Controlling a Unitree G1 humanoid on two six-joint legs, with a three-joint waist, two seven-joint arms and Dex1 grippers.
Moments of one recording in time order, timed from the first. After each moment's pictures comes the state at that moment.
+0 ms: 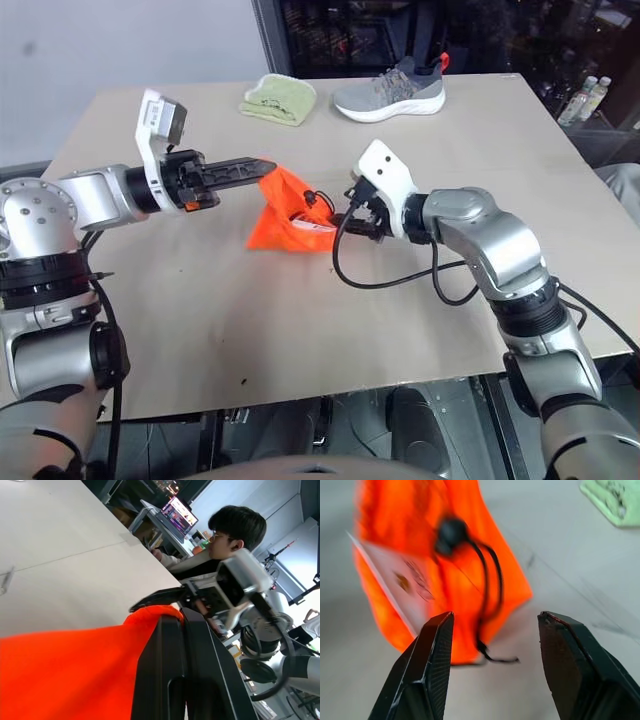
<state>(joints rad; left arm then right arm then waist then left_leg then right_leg) -0.83 0.69 0.31 0.10 -1.01 1.39 -0.83 -0.76 -0.46 0.28 -0.22 0.34 0.89 0.71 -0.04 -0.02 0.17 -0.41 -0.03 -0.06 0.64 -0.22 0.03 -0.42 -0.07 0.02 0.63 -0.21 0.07</state>
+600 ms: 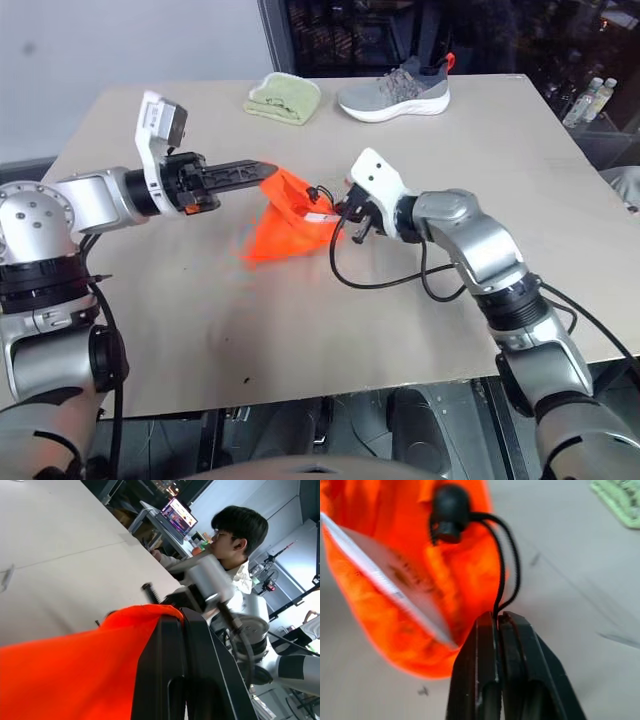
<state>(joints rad) -0.80 0.69 0.32 0.07 -1.06 1.39 -0.79 -0.77 -0.46 0.29 -0.16 0.29 0.79 0.74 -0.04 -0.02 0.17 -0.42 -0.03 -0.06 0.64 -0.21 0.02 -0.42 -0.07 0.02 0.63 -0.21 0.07</state>
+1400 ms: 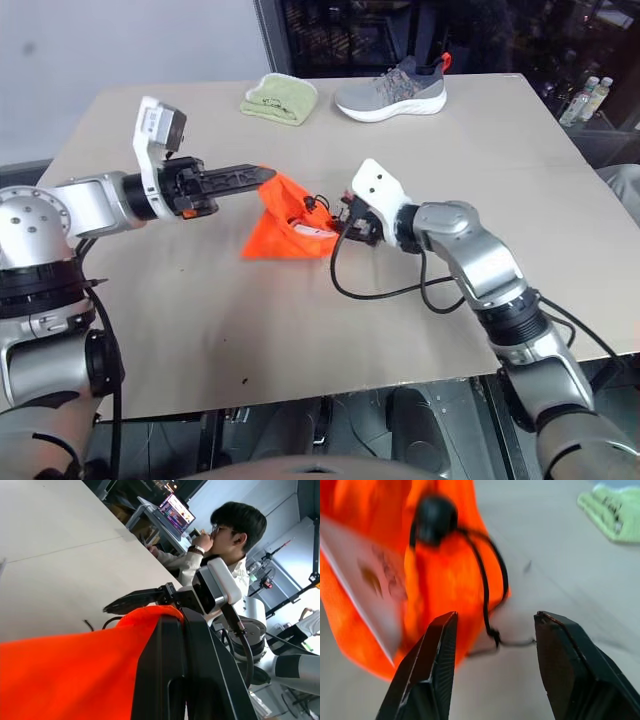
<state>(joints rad) -0.78 0.71 0.32 0.04 -1.10 1.40 -0.78 -0.70 -0.37 0.29 -0.18 0.24 0.67 0.69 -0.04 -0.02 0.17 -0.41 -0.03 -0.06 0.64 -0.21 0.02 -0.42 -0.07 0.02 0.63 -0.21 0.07</state>
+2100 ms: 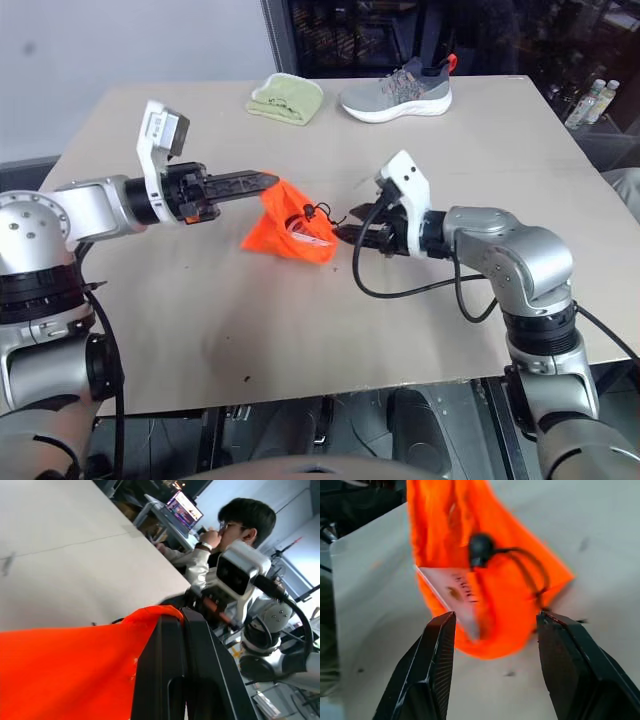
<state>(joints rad) -0.76 0.70 0.32 0.00 -1.13 1.41 -0.71 -0.66 -0.38 0.06 -0.39 0.62 1.20 0.64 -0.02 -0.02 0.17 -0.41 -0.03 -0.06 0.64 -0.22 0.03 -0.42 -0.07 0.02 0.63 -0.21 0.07</state>
